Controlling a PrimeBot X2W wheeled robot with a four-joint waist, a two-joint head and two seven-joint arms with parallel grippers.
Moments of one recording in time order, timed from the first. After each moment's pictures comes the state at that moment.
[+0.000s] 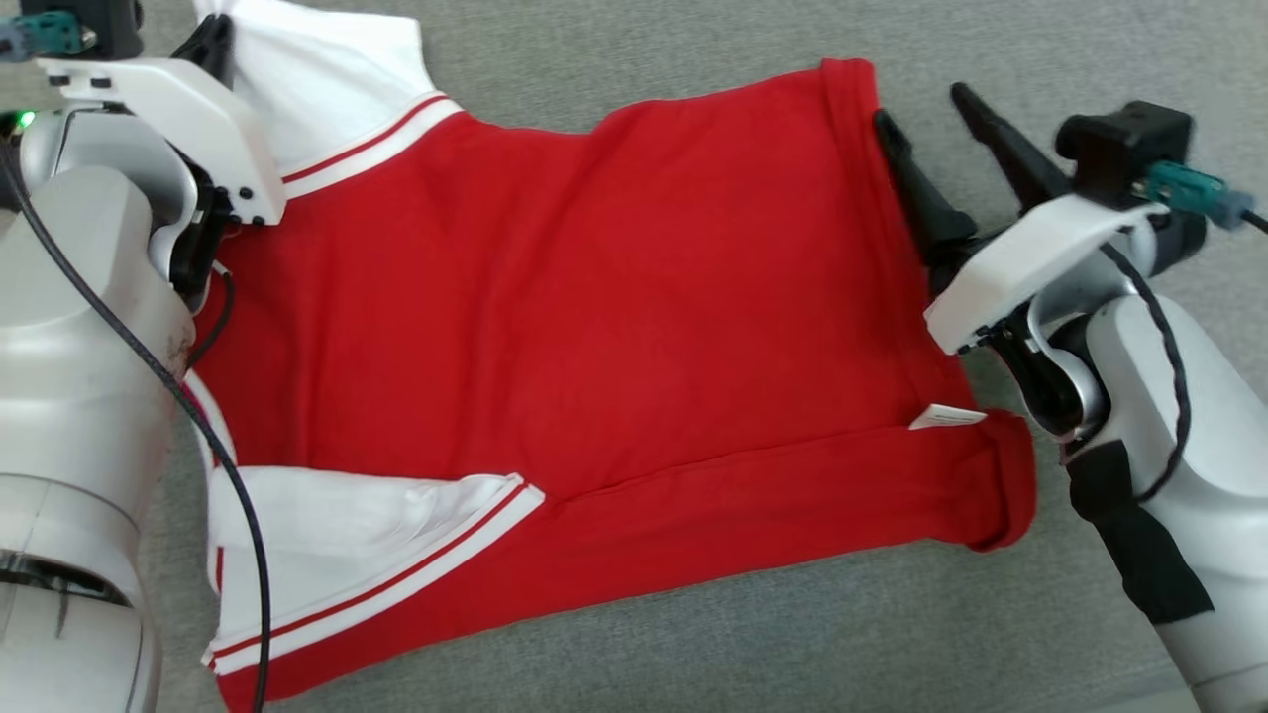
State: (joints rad) left arm -1.21 0.23 -0.53 1.23 -0.58 -0.07 -0.09; right arm -0.77 -0.21 0.38 0.46 0.47 0.13 -0.04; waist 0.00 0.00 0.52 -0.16
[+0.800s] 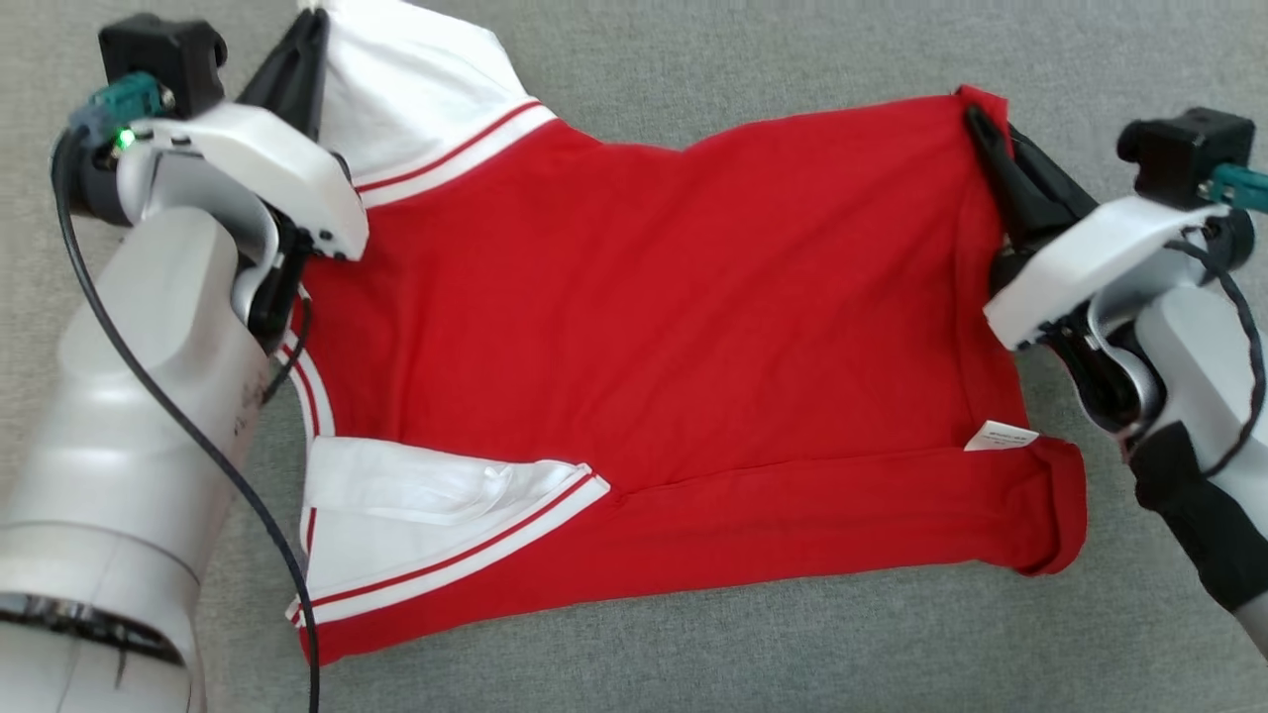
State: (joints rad) left arm -1.13 0.19 -0.54 1.12 -0.59 -0.12 -0.26; right arm -0.91 -0.33 0.66 0.70 0.77 0.13 -0.20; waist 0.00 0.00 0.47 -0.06
